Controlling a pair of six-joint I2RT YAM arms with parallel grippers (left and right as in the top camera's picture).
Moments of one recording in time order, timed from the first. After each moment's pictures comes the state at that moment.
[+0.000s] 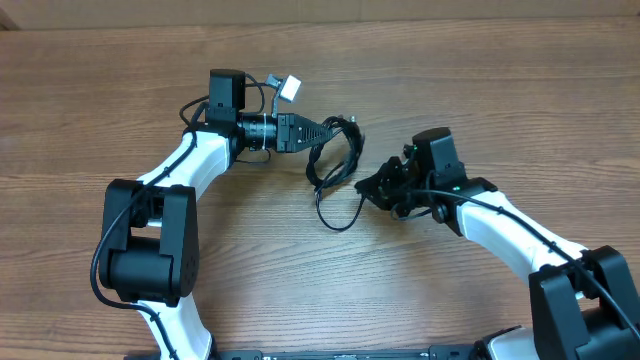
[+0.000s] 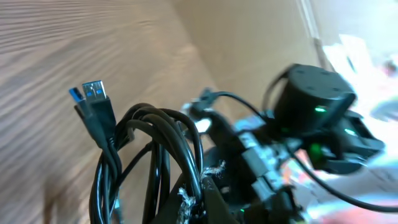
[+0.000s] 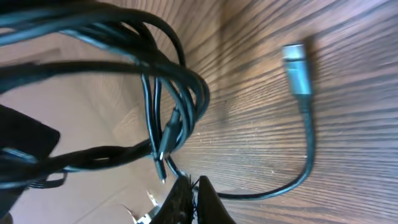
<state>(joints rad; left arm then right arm) -0.15 1.97 1.23 -0.06 1.37 -0.25 0.35 1.60 0.81 -0.12 -0.60 1.21</state>
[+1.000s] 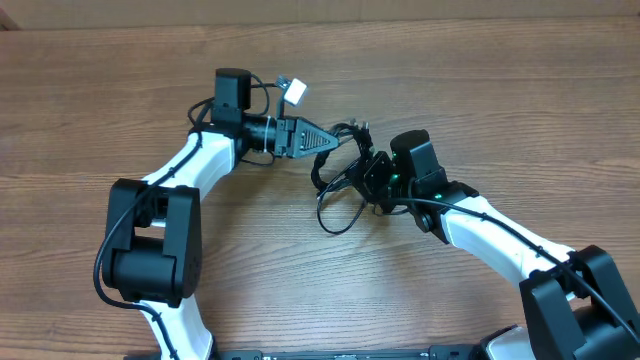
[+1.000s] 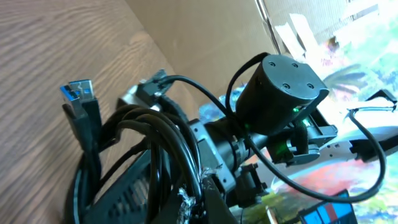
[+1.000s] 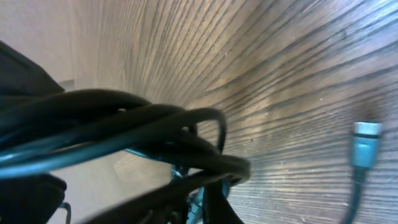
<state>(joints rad) -0.18 1.97 1.23 -0.04 1.53 -0.23 0.46 1.61 0.81 0.02 -0.37 1.32</state>
